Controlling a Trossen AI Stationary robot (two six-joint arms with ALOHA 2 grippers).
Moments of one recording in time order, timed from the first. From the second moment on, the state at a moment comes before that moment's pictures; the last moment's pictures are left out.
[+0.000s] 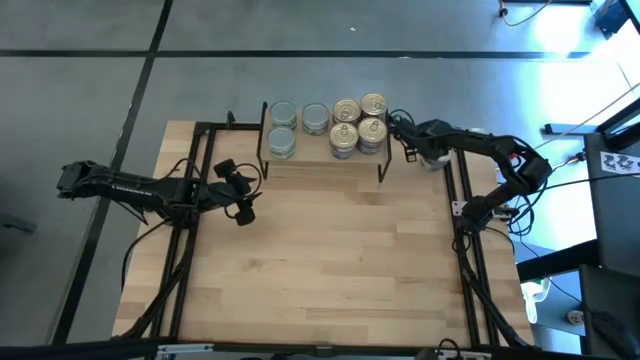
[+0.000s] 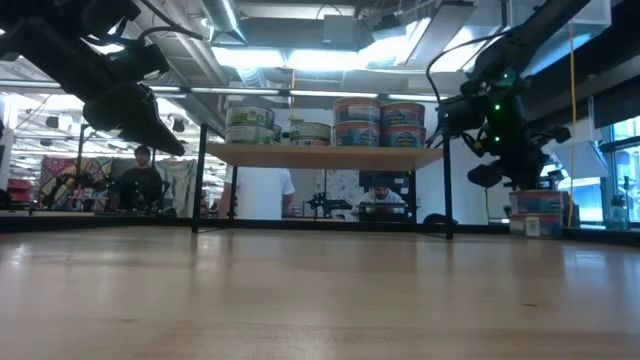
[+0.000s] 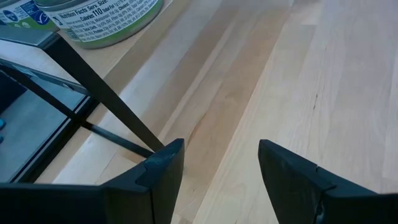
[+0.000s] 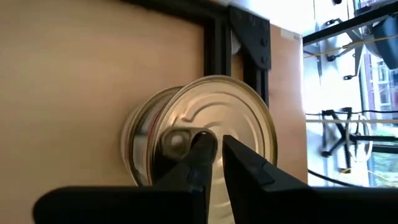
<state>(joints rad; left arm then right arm) -0.03 0.77 0.37 -0.30 -0.58 -0.12 -0.78 1.53 0.92 -0.99 0.64 0.70</state>
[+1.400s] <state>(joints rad) -0.03 0.77 0.37 -0.30 -0.58 -0.12 -0.40 1.52 0.92 -1.36 0.56 0.99</state>
